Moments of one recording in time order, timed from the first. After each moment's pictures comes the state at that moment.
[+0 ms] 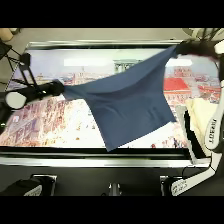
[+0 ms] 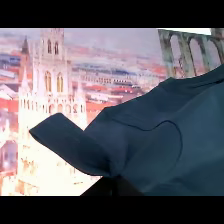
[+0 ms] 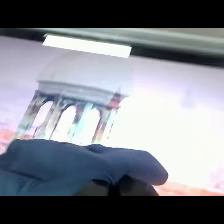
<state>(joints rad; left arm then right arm) -0.18 -1.10 1.04 1.28 -0.65 -1.66 -0.18 -1.79 2.03 -0.98 0.93 1.02</state>
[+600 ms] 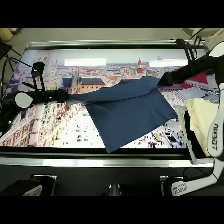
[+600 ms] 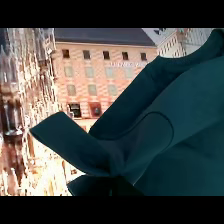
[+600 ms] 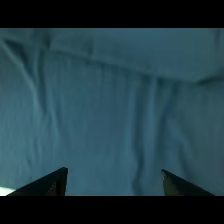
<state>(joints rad) -0.16 -1.15 1.03 1.26 -0.75 -1.51 -0.14 -1.64 1.80 -1.01 1.58 0.99</state>
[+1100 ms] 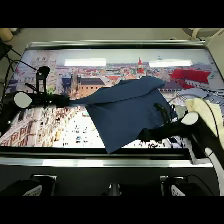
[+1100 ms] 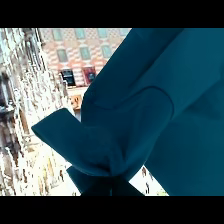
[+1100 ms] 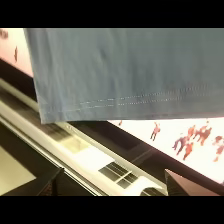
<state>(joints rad) -0.17 -1.15 1.03 1.26 -0.86 -1.44 0.01 -1.05 0.59 -0.82 1.21 1.11</state>
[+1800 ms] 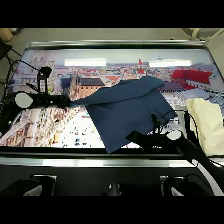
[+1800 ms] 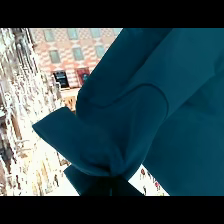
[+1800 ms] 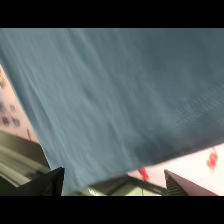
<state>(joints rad) -0.18 -1.15 1.03 1.26 -0.86 -1.44 0.19 -1.09 0.38 -0.48 0.76 1.20</state>
